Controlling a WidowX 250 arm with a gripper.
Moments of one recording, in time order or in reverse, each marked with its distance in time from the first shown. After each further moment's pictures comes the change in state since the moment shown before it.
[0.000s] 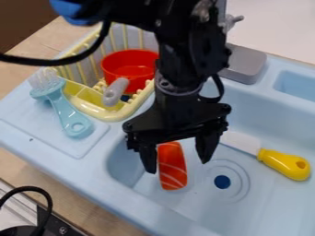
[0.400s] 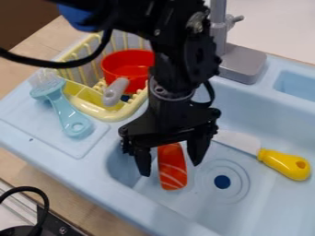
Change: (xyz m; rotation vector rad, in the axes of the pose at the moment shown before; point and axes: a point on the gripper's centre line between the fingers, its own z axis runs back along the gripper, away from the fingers) arm 0.003 0.005 -0.014 0.031 0.021 0.013
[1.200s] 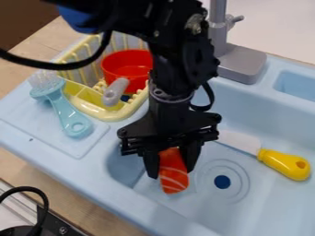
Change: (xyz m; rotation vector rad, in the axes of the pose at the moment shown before) arm -0.003 0.004 0.005 -0.003 0.041 -0.053
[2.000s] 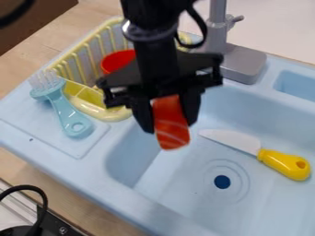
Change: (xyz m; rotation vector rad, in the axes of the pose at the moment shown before) arm 0.013 0.003 0.077 -0.181 -0.119 -0.026
